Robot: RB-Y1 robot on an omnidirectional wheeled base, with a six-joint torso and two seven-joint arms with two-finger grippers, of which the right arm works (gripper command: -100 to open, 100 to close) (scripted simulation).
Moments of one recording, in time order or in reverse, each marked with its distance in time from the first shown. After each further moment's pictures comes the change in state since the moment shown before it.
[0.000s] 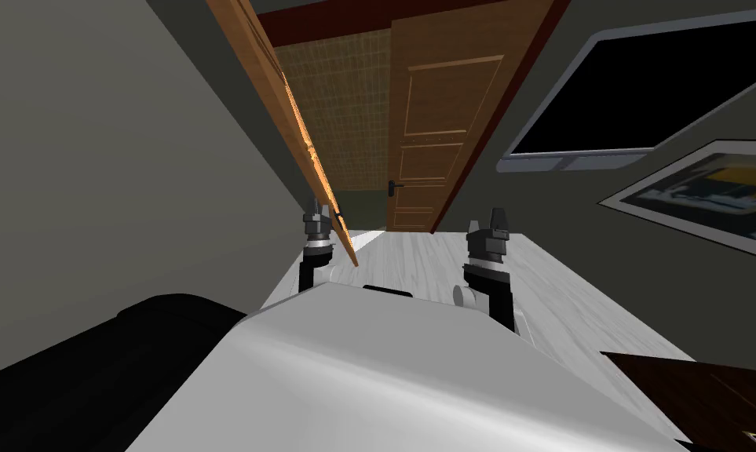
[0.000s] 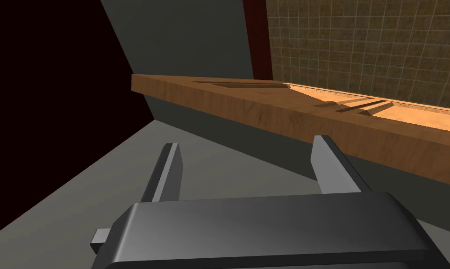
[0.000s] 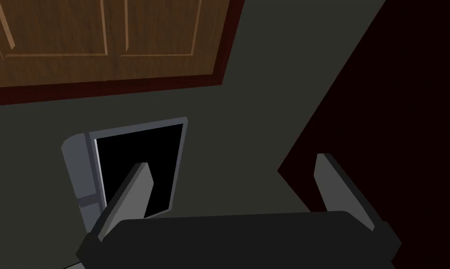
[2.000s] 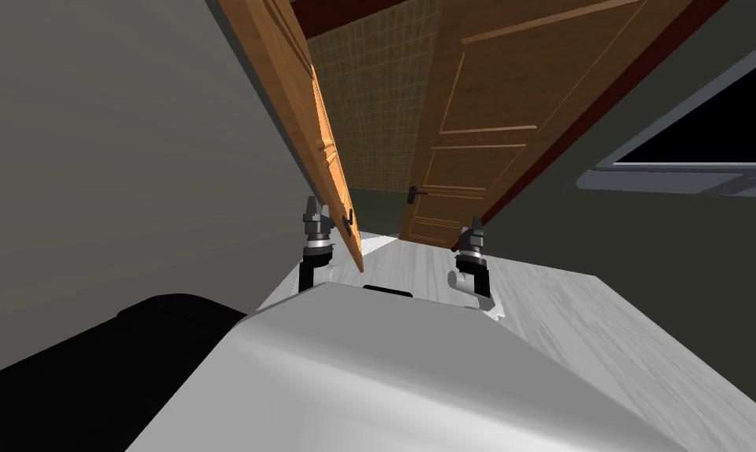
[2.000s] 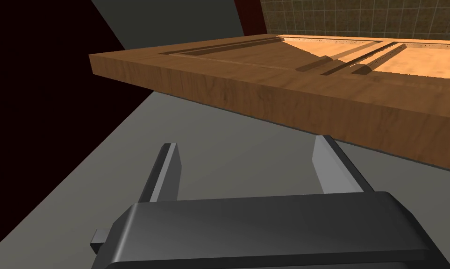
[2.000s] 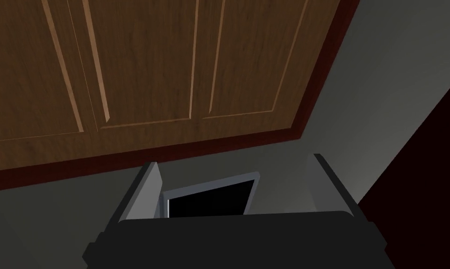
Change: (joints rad) arm -0.293 -0.062 -0.123 0.501 -0.185 -0.039 0.133
